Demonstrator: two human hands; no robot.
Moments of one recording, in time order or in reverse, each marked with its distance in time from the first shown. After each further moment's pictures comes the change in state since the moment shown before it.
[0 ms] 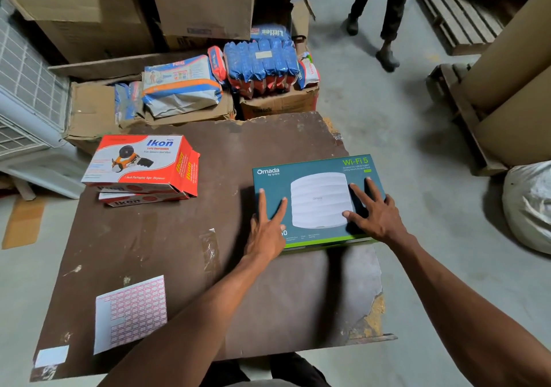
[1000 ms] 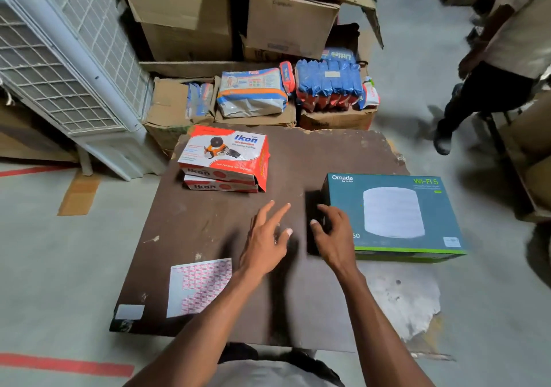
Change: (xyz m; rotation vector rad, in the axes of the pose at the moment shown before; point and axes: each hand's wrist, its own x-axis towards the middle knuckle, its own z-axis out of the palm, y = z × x) left_hand -0.097 -0.140 -0.116 -0.376 0.313 0.122; right_hand -0.100 -0.303 0.071 0.663 0.214 -0.066
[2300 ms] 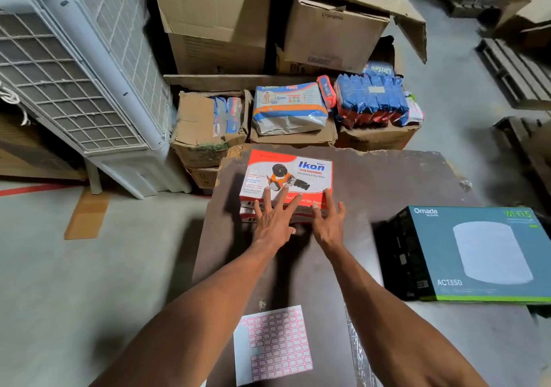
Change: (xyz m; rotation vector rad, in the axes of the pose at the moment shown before) left_hand 0.164 -0.157 -0.127 0.635 -0.299 0.025; right_hand 0.117 -0.093 0.234 0.043 0.036 0.132
